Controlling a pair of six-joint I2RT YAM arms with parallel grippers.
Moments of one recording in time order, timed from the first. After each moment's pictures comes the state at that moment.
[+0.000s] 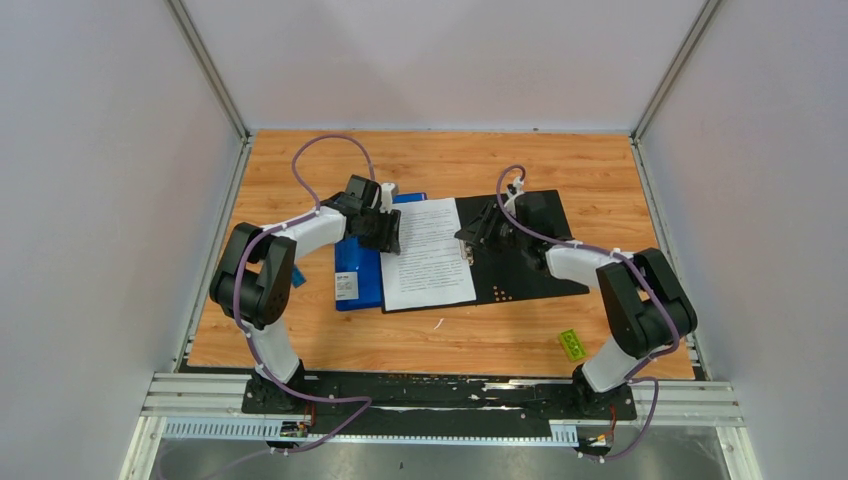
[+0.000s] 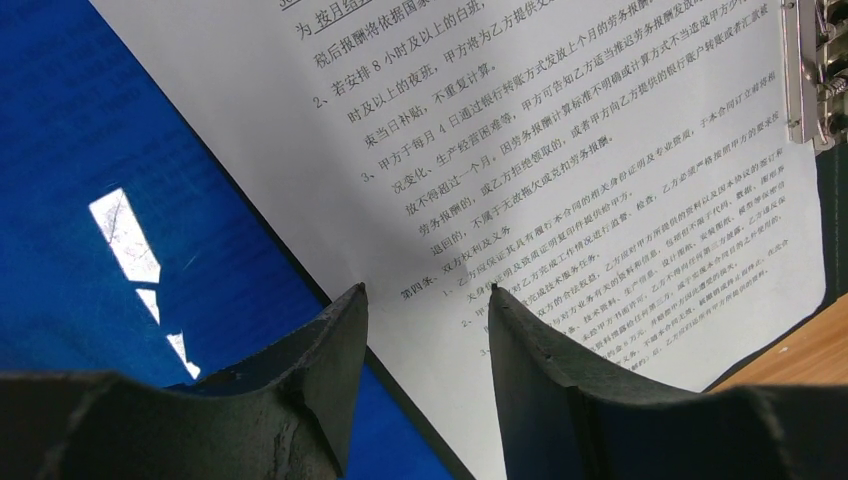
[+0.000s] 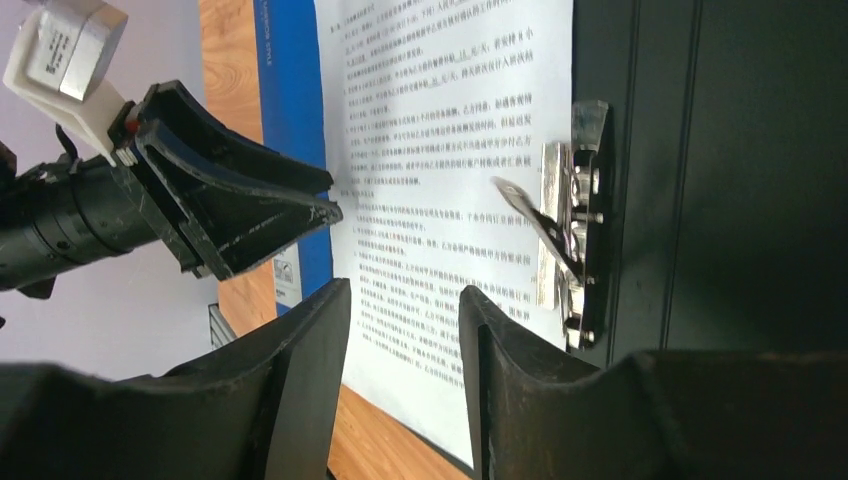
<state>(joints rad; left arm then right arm) -0.39 1.79 1.10 -0.33 0.25 -0.19 0.39 1.61 0.74 0.33 -0.43 0.87</state>
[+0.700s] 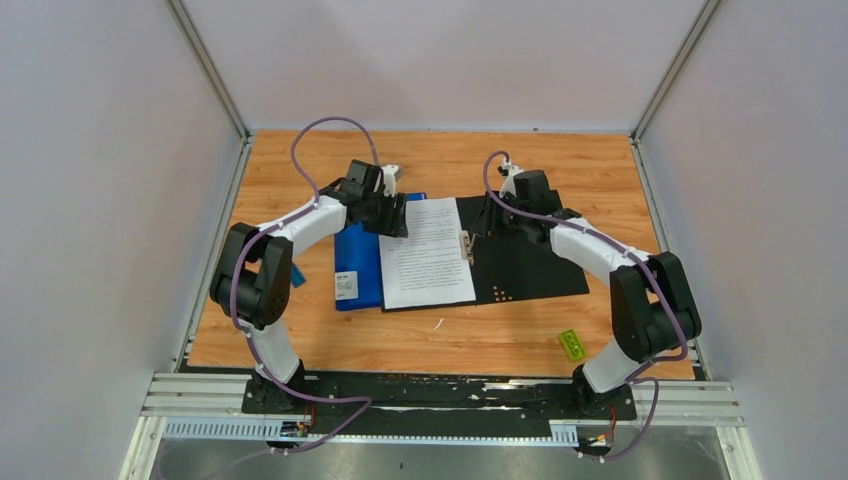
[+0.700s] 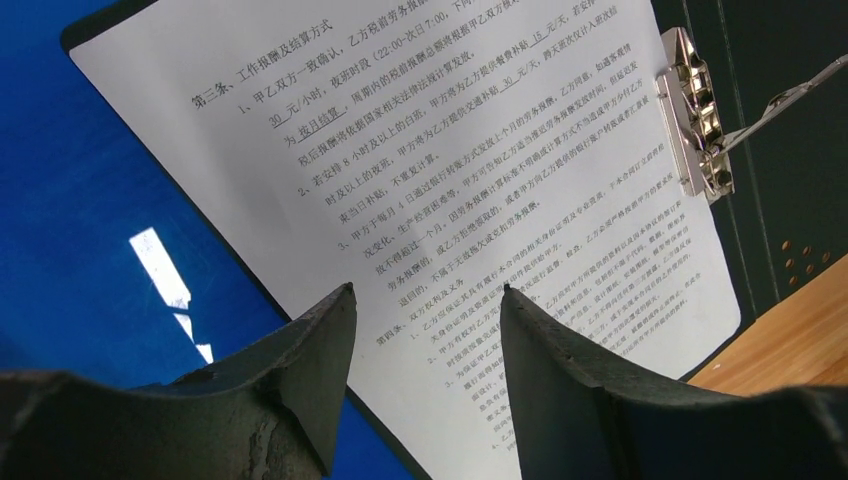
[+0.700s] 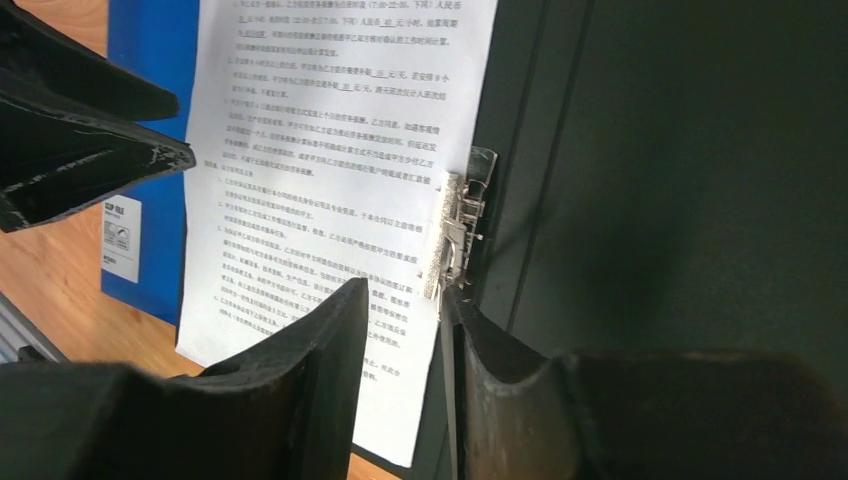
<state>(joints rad) -0.40 1.79 1.21 -0.35 0.27 -0.19 0.37 1.60 1.00 -0.09 -0.32 0.40</state>
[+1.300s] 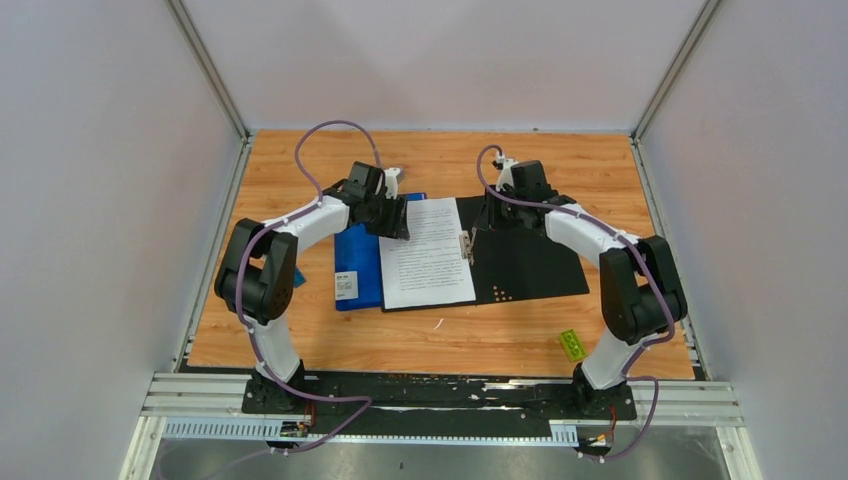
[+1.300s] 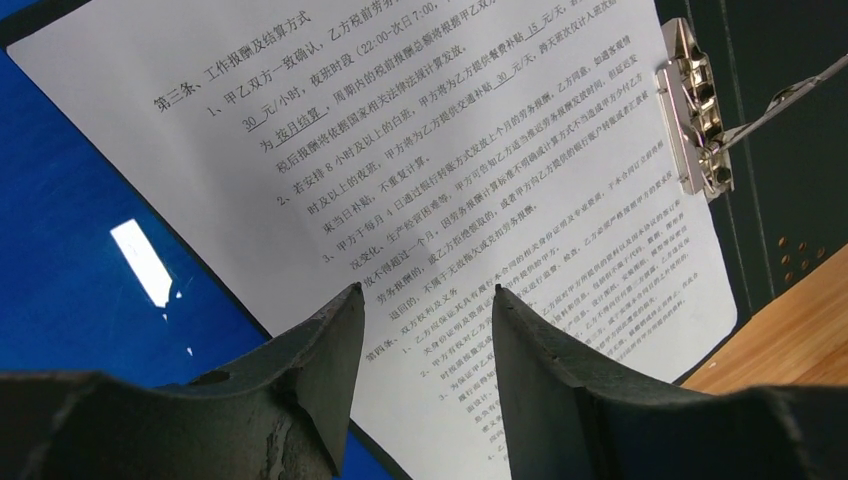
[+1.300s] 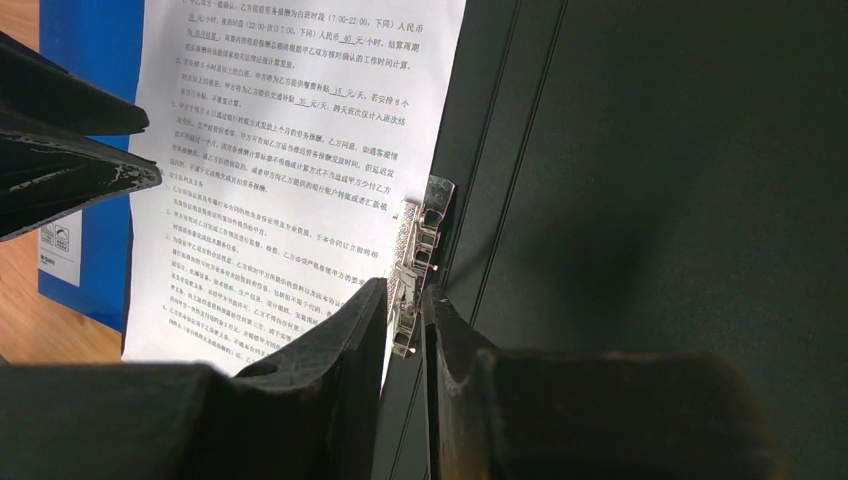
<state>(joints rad) -0.40 1.81 1.22 -0.34 0.31 -0.20 0.34 1.71 1.12 -0.19 -0.33 0.27</state>
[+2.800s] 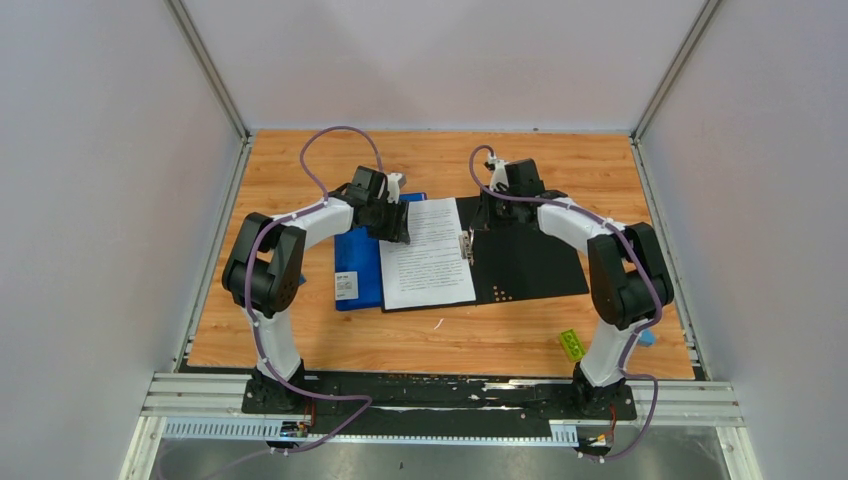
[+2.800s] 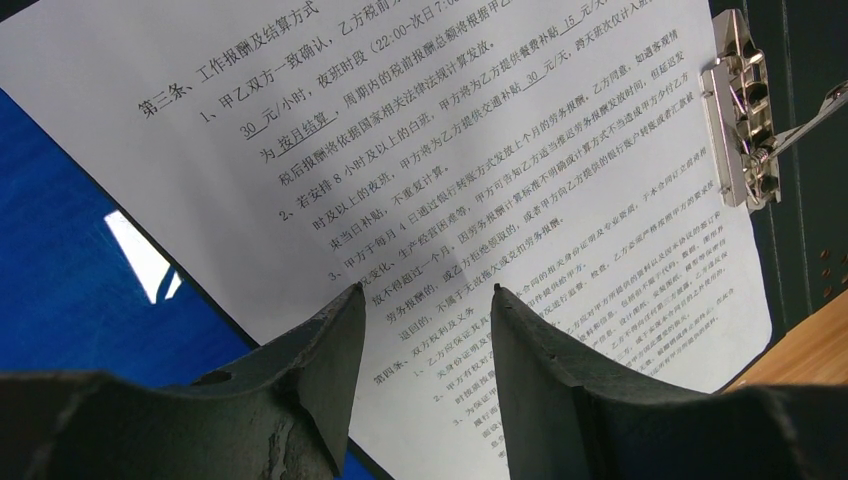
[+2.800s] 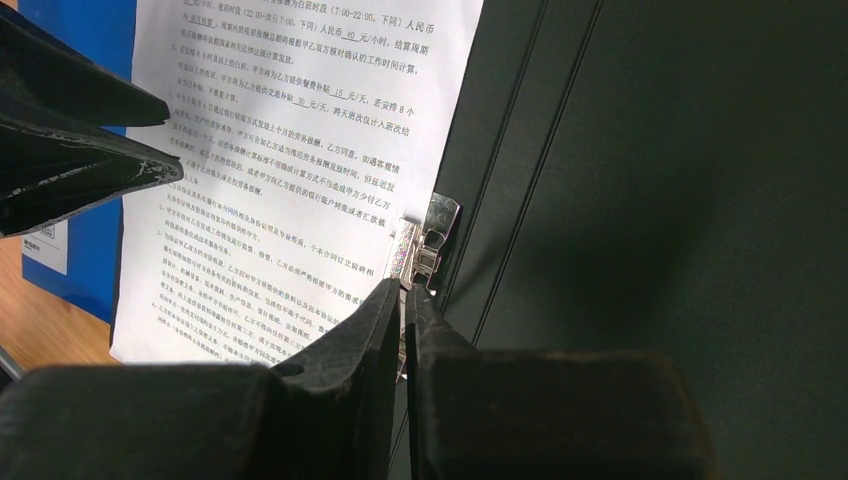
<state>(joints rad) -0.40 1.88 1.21 -0.30 0.30 -0.20 0.34 1.81 1.19 -0.20 -0.39 0.22</state>
